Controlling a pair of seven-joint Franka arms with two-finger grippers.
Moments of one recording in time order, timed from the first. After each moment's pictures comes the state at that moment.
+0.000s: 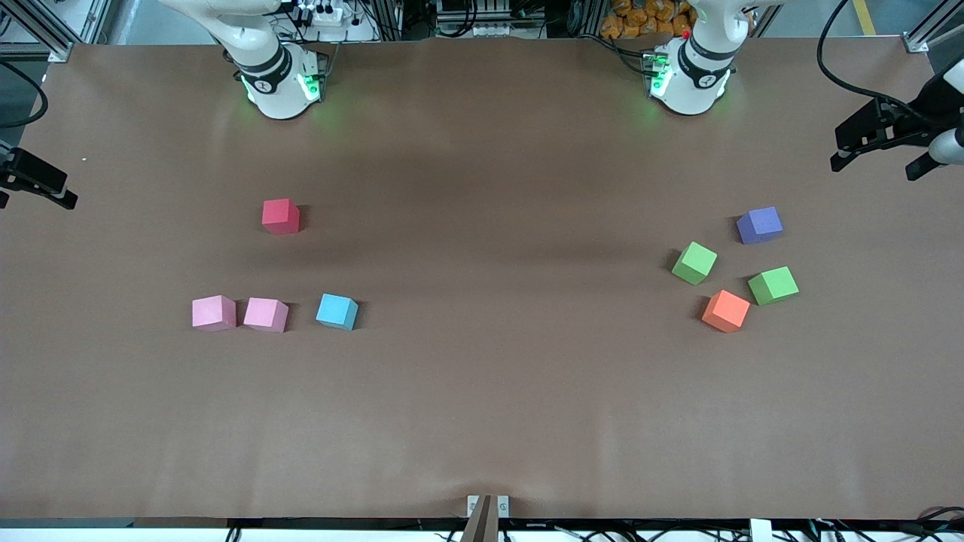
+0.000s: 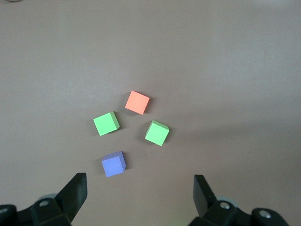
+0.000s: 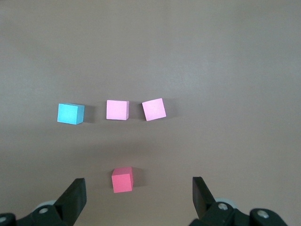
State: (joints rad) left arm 0.07 -0.05 -0.13 -1.51 -0.03 1.51 0.07; right arm -0.07 0.01 -0.04 -1.51 0.02 1.55 -0.07
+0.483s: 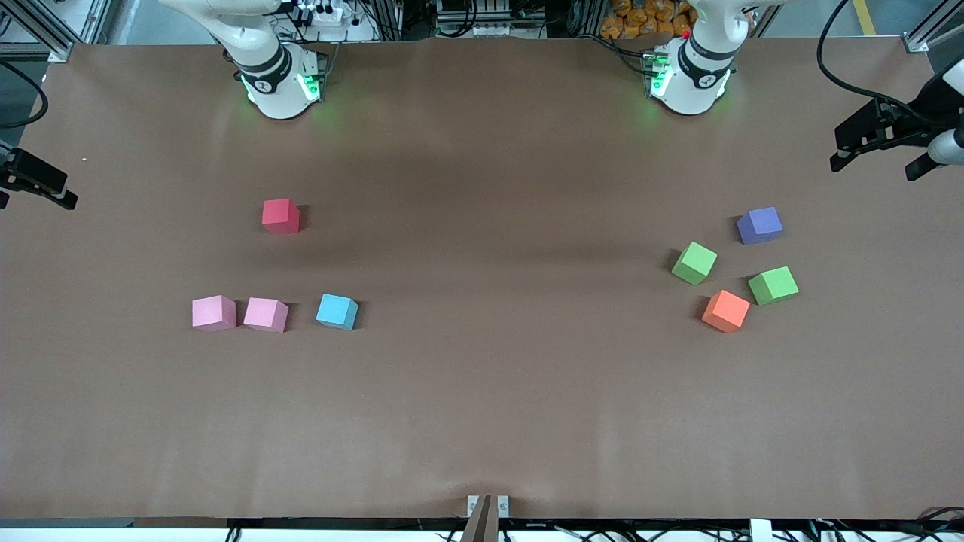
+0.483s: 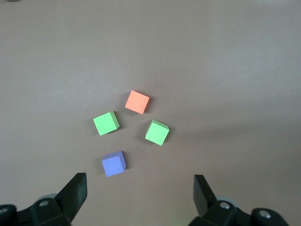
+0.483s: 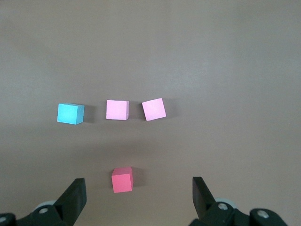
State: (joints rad) left arm 0.07 -0.05 -0.13 -1.51 -0.03 1.51 0.07; right arm -0.07 0.01 -0.04 -1.51 0.02 1.55 -0.07
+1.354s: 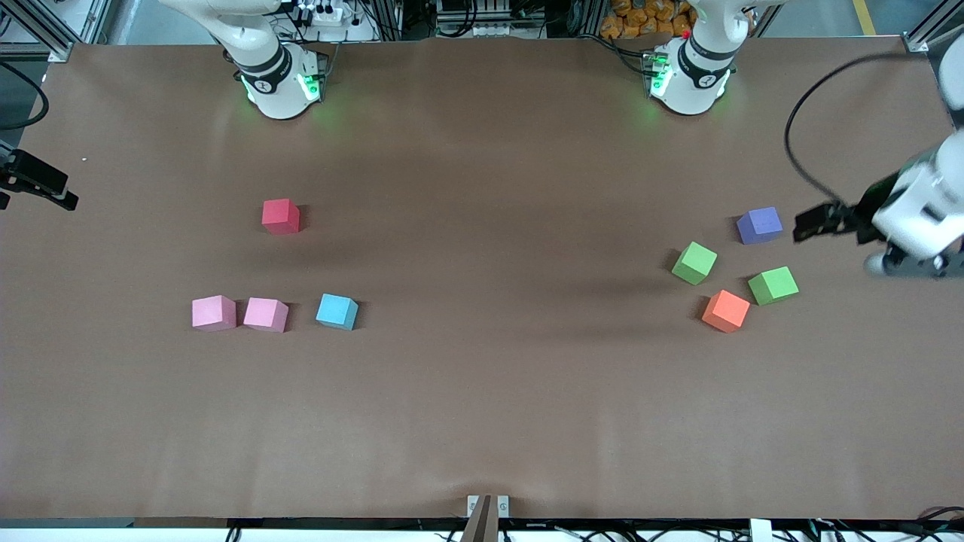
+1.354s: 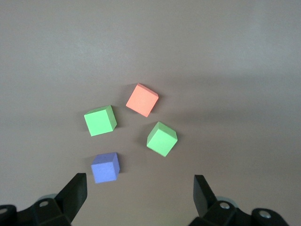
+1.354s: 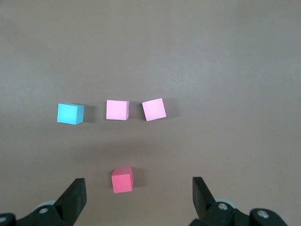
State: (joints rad) left arm 0.07 0.21 -0.12 -1.52 0.00 1.62 -0.08; right arm -0.07 0.02 -0.04 -1.51 0.02 1.55 -0.07
